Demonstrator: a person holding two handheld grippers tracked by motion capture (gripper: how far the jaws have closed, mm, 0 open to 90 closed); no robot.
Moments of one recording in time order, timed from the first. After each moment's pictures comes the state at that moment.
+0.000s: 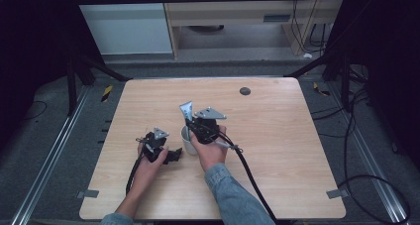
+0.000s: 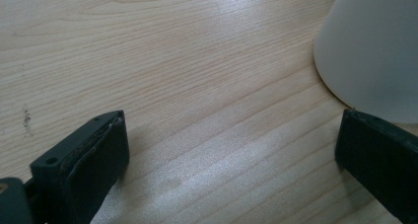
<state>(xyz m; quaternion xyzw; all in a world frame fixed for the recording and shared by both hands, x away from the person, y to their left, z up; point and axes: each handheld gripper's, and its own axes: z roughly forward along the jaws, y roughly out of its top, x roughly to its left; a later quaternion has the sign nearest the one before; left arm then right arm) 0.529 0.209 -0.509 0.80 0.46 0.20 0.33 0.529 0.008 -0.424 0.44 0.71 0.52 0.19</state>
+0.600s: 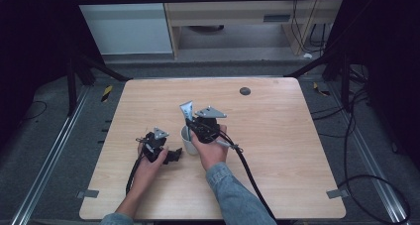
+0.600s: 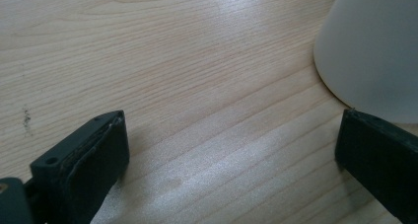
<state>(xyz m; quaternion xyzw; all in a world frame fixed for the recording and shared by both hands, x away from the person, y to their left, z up) 0.529 0.209 -0.509 0.80 0.46 0.20 0.33 0.531 0.007 -0.423 0.43 0.72 0.51 0.19</state>
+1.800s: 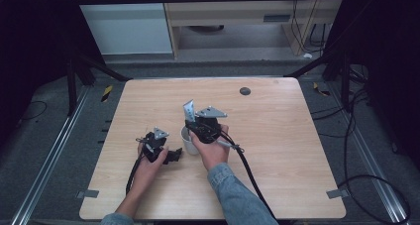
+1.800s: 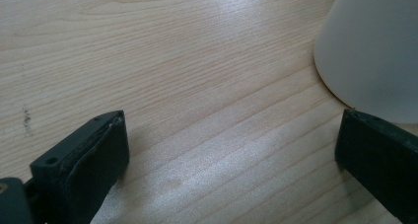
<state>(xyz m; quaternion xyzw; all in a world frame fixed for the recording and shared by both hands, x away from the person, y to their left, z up) 0.529 0.209 -0.509 0.80 0.46 0.20 0.33 0.530 0.004 -0.421 0.43 0.72 0.50 0.19</state>
